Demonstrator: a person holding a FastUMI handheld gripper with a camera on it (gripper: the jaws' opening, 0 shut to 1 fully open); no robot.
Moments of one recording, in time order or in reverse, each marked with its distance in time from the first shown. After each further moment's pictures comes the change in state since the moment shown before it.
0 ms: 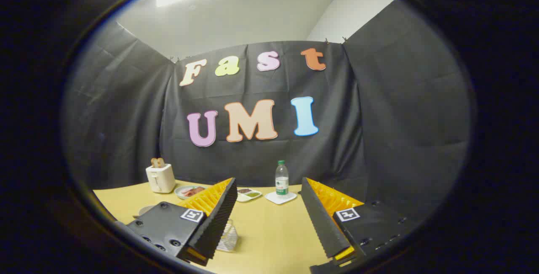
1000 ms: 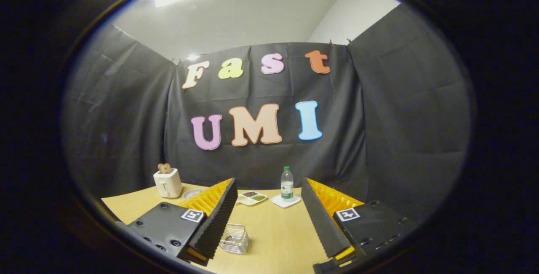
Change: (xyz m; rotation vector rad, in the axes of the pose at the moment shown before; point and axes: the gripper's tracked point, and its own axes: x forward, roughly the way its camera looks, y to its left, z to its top) arm -0.010 0.017 0.056 -0.046 0.009 -0.006
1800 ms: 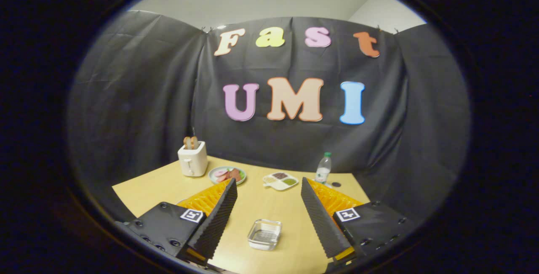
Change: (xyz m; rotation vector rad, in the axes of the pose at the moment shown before) arm 0.052 0.134 -0.040 -0.096 0.329 0.215
